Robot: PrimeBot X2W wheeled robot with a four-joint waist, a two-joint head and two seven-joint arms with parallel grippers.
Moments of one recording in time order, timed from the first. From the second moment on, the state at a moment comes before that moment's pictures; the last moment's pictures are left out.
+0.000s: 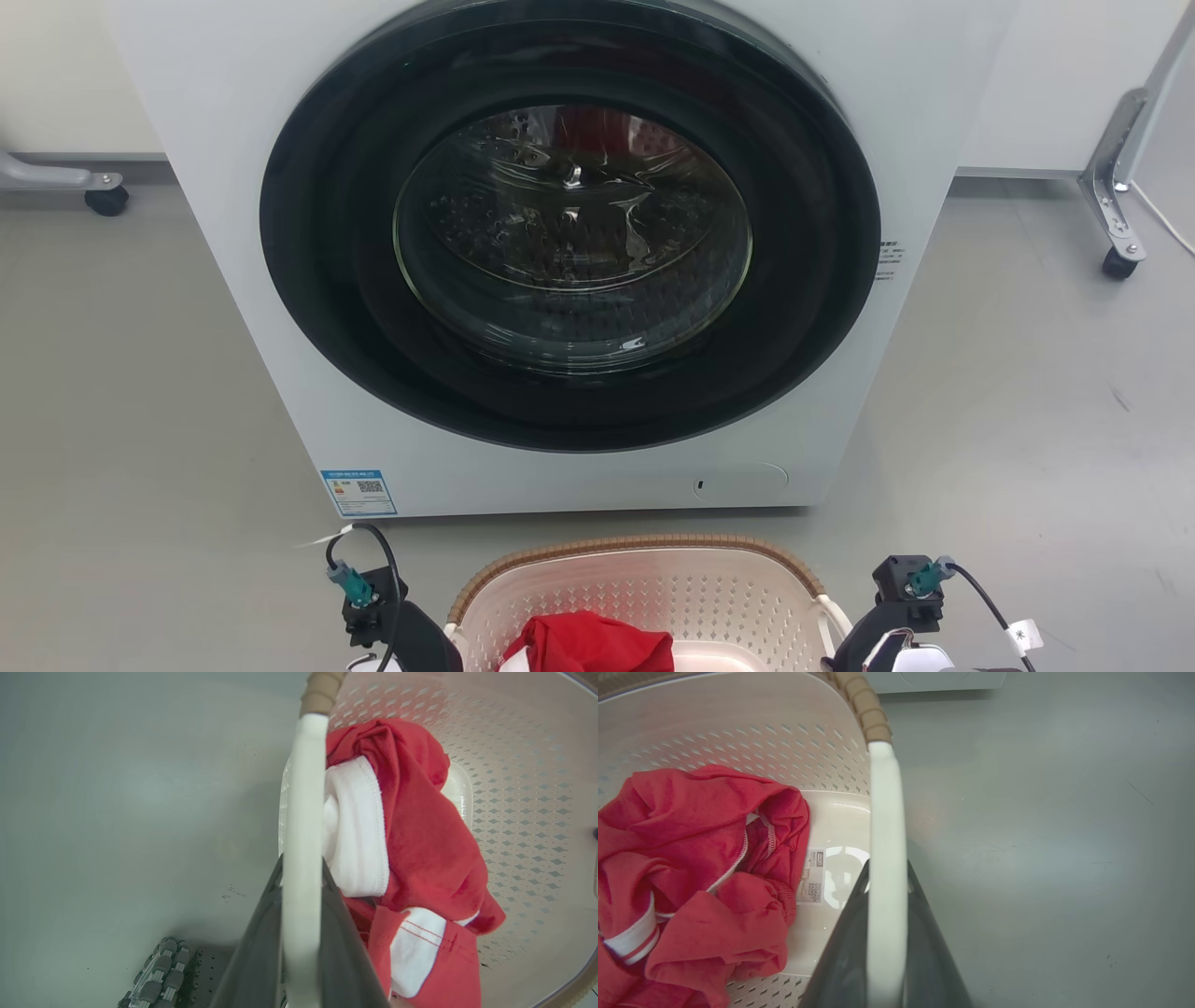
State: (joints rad) left arm -0.53 0.01 -0.53 1.26 -0.89 -0.11 0.47; right arm -0.53 -0.03 0.47 1.26 0.50 0.13 0.23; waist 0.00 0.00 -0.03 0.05
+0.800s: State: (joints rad) left arm -0.53 0.01 -0.55 1.26 -0.92 -0.10 0.47; right arm -0.52 -0.03 0.50 1.25 0.56 0.13 0.25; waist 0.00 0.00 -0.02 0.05
